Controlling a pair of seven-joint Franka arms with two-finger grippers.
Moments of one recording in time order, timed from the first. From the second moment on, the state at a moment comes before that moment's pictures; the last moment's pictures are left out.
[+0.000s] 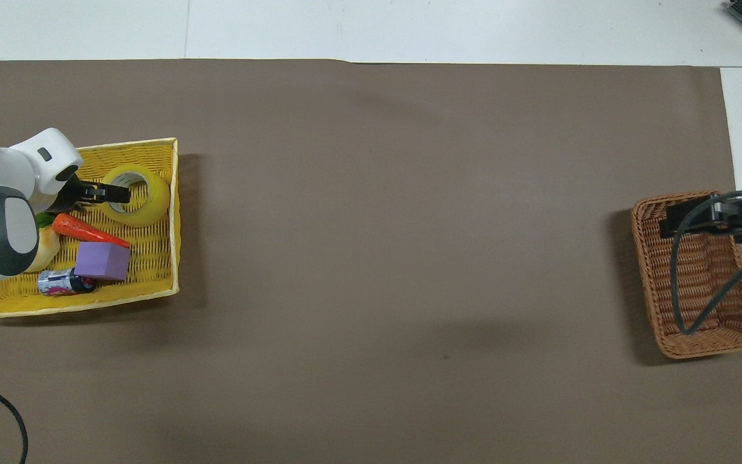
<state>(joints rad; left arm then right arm) 0.09 0.30 -0.03 -1.95 -0.12 2.38 0.29 -0.06 -0.05 0.04 -1.60 0.05 1.52 0.08</state>
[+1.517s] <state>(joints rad) -0.17 0.16 -0.05 -1.93 -0.12 2.27 -0.05 0.05 0.05 0.05 -1.98 0.75 1.88 -0.25</state>
